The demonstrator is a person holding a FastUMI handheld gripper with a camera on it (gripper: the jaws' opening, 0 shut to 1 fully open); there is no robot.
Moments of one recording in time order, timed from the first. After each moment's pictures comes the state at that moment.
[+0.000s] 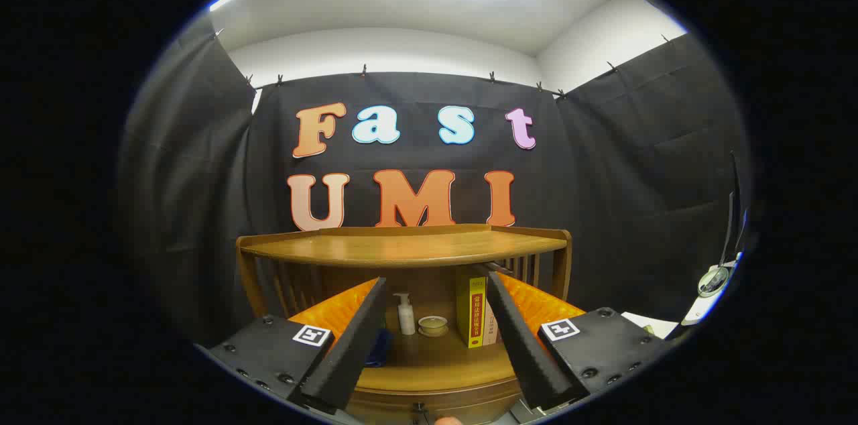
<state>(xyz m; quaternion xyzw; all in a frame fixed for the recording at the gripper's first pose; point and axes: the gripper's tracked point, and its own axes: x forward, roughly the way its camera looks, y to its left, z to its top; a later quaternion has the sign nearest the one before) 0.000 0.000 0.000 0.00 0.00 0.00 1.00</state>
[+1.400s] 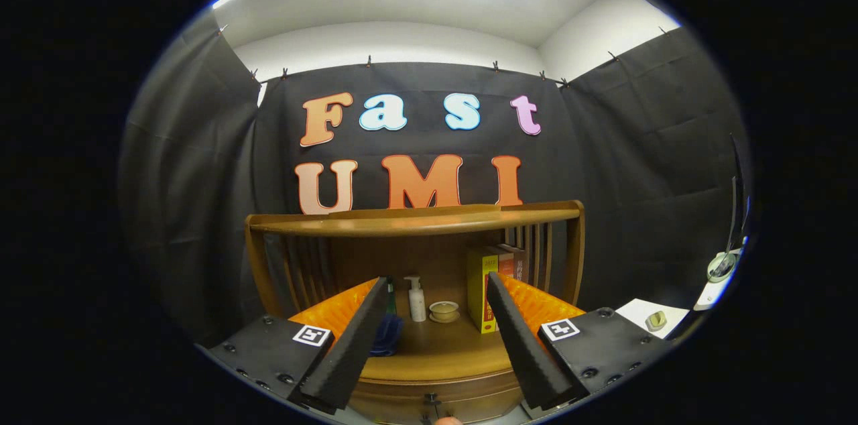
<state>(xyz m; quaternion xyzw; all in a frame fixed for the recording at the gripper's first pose) -0.007 0.019 -0.058 0.01 0.02 0.01 1.00</state>
